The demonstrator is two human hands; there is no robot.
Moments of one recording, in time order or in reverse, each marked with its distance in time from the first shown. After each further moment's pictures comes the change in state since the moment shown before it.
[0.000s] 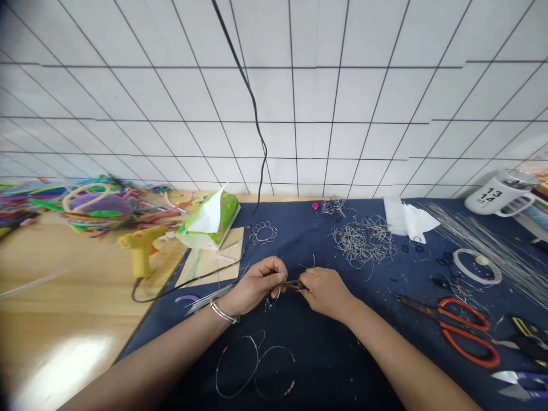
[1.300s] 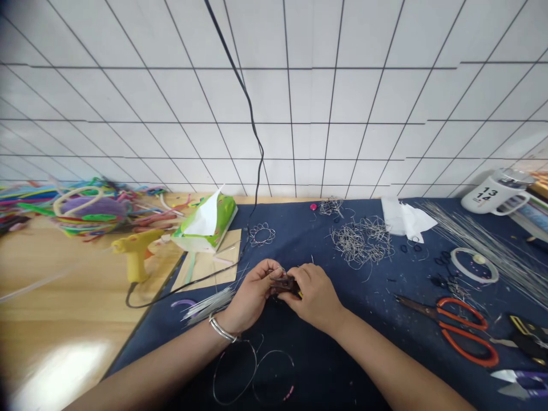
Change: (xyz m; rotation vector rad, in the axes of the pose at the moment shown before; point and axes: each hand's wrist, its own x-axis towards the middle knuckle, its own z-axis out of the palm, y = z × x) left_hand -0.003 -0.009 0.017 -0.107 0.304 -0.007; right_hand 0.008 -0.032 0.004 0.150 0.373 0.084
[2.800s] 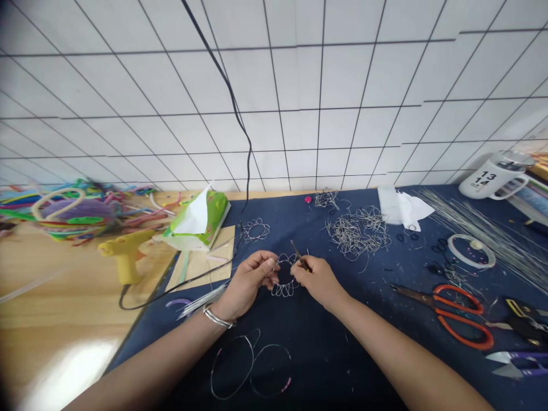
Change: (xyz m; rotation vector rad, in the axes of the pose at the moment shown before) left_hand 0.011 -0.001 -0.009 0.165 -0.009 0.018; right_hand 0.005 0.012 -0.012 0.799 -0.170 0.677
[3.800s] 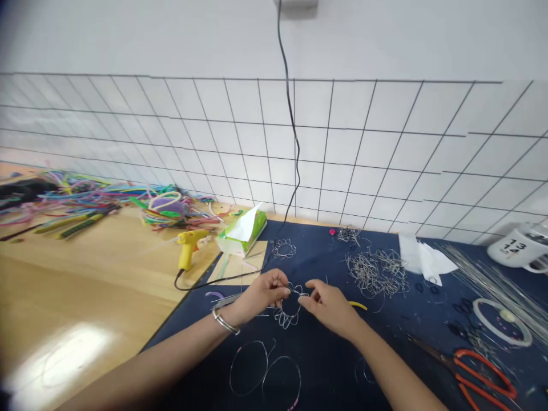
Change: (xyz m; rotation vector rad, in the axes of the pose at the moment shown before) left_hand -0.018 0.008 -0.028 0.284 -0.046 0.097; right_hand -0.013 -0.035 -0.006 -0.618 -0.178 -0.187
